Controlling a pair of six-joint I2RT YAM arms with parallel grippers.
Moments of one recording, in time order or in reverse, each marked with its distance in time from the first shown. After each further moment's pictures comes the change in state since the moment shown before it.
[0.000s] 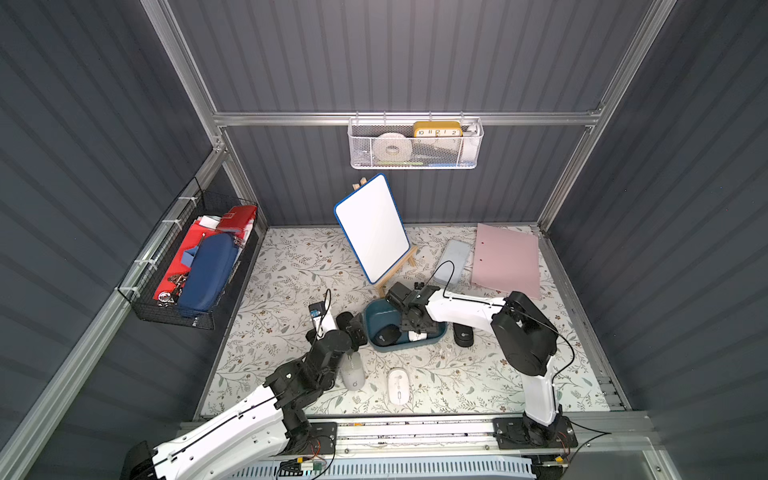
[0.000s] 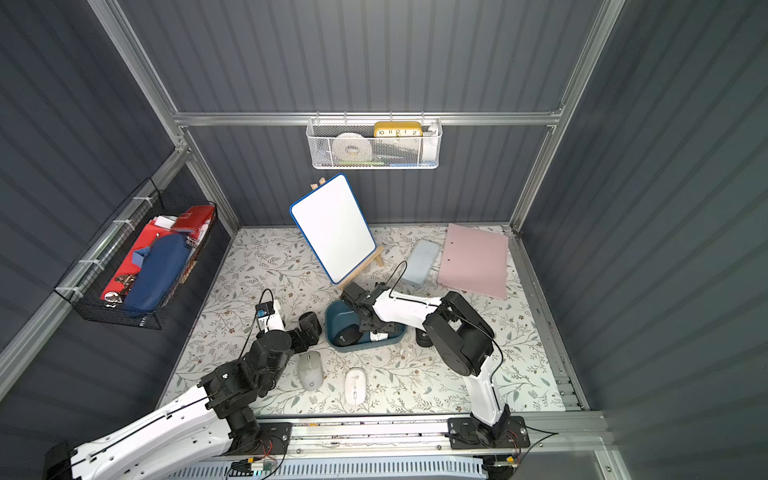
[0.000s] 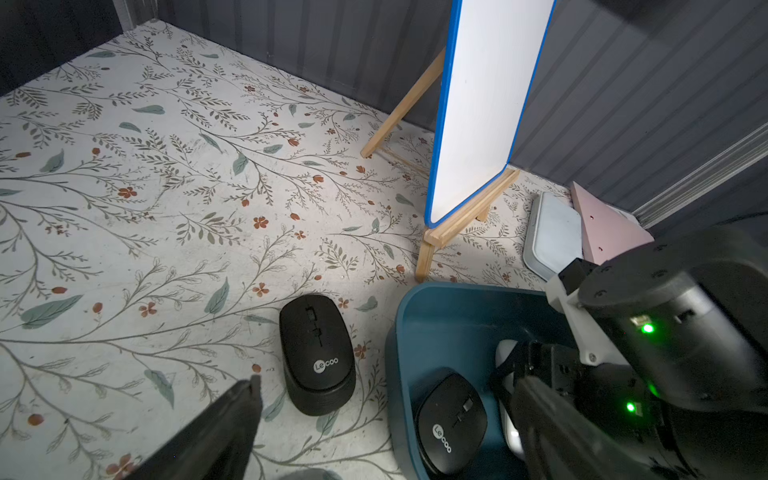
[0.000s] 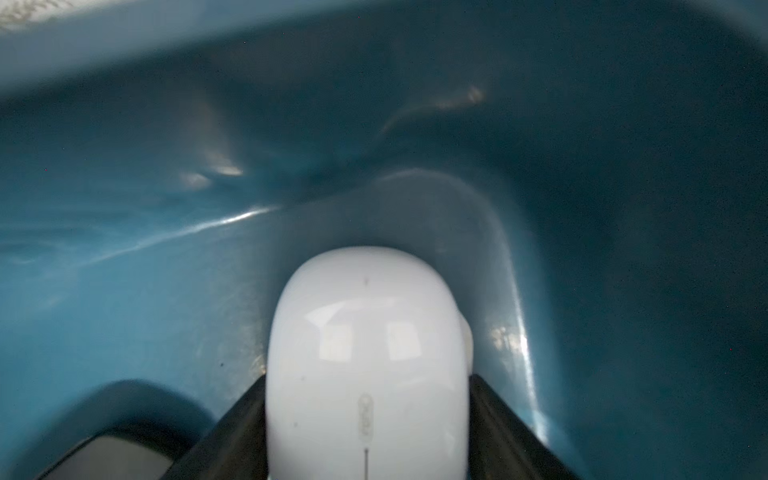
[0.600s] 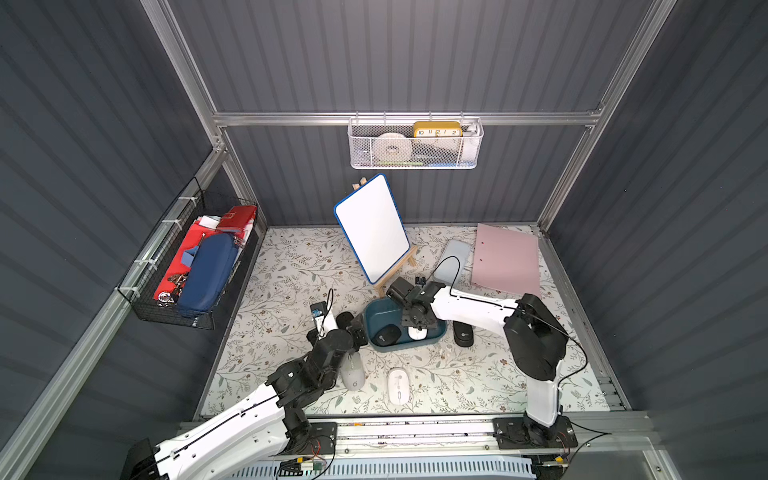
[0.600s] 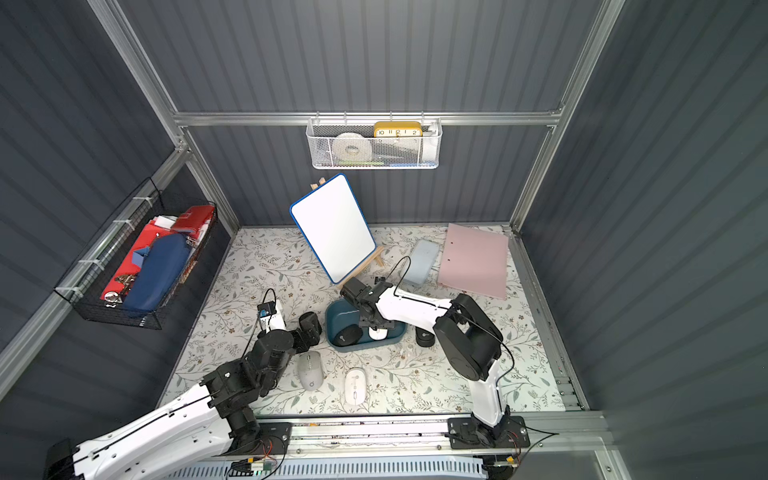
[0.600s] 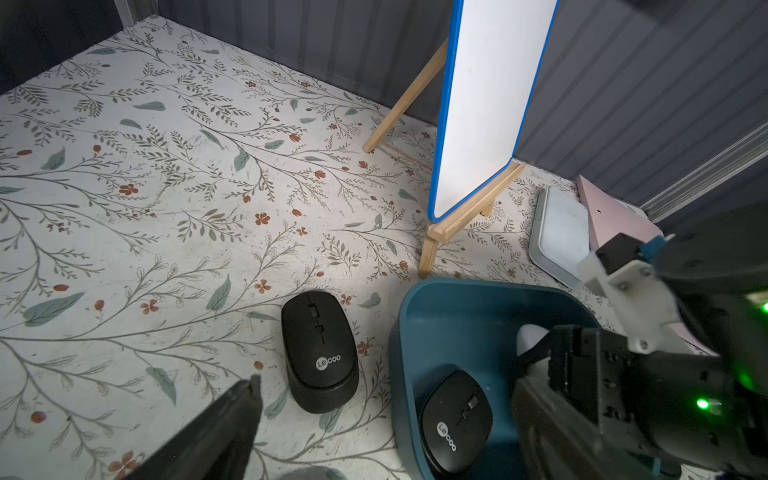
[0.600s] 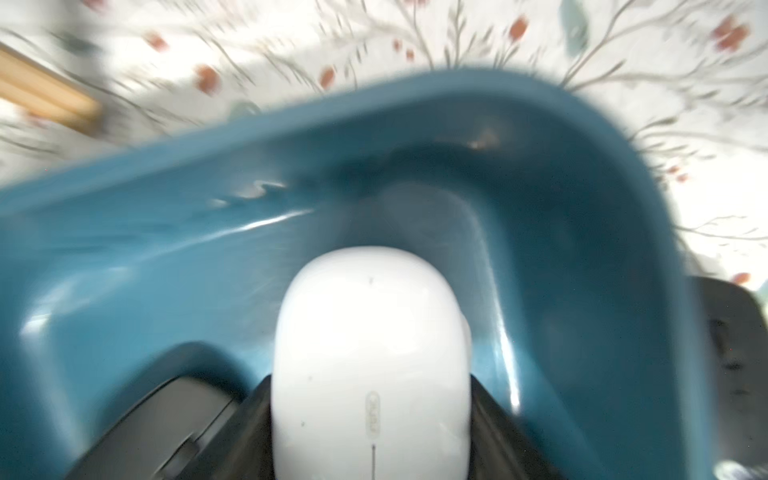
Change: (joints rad) left arm 0.000 0.019 0.000 0.000 0.001 0.000; right arm 0.000 -0.087 0.014 -0.030 0.004 0.000
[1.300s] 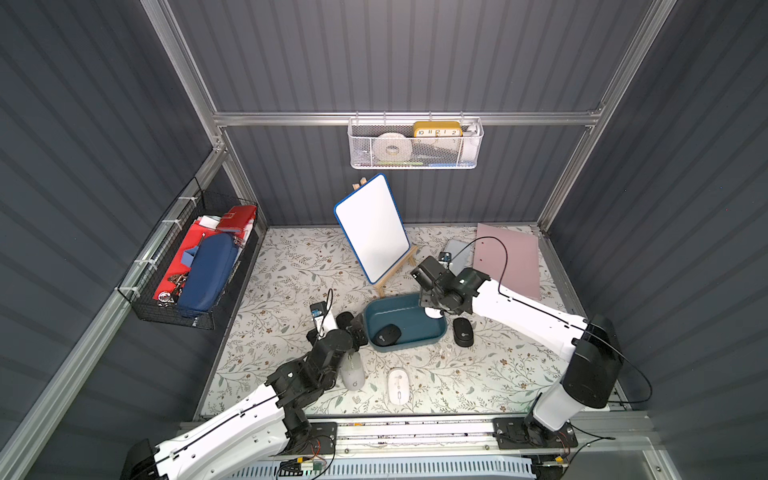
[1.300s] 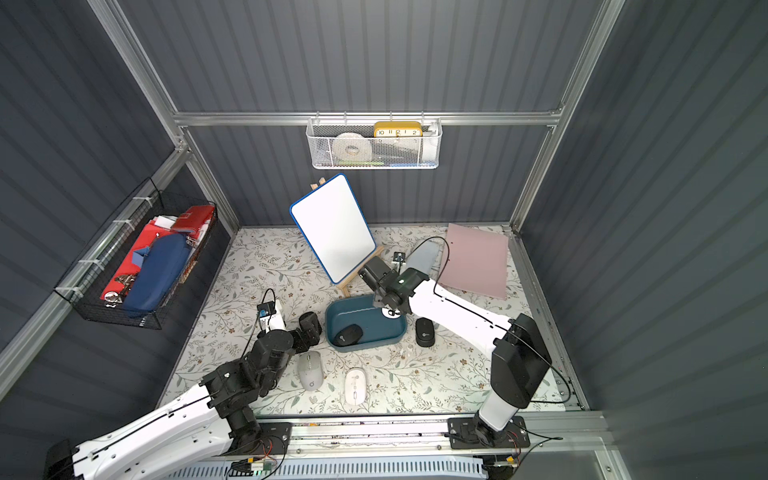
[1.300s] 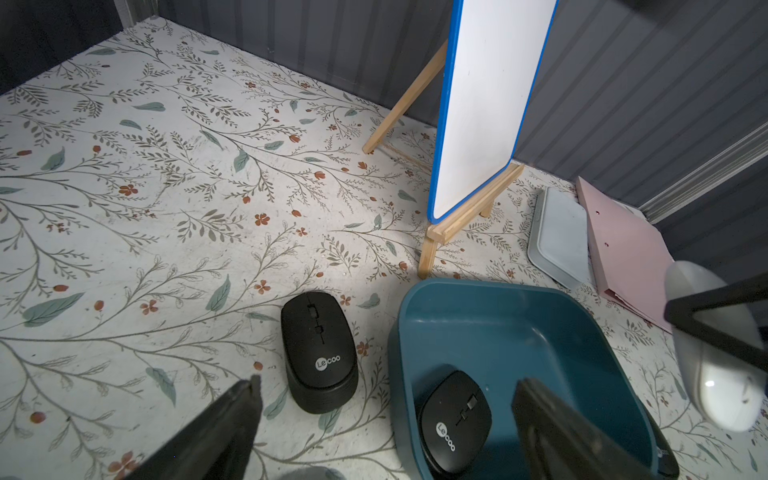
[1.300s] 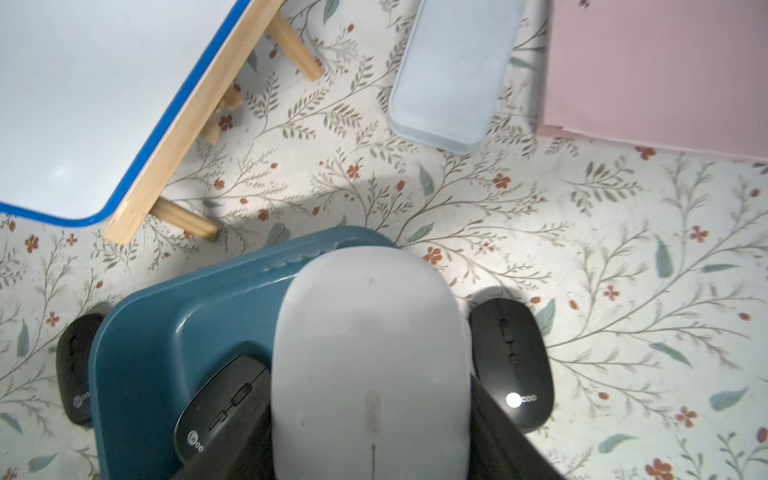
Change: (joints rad) left arm 0.000 -0.004 0.000 0.000 0.000 0.000; right arm -0.078 -0.299 -0.019 -0.081 0.121 -0.062
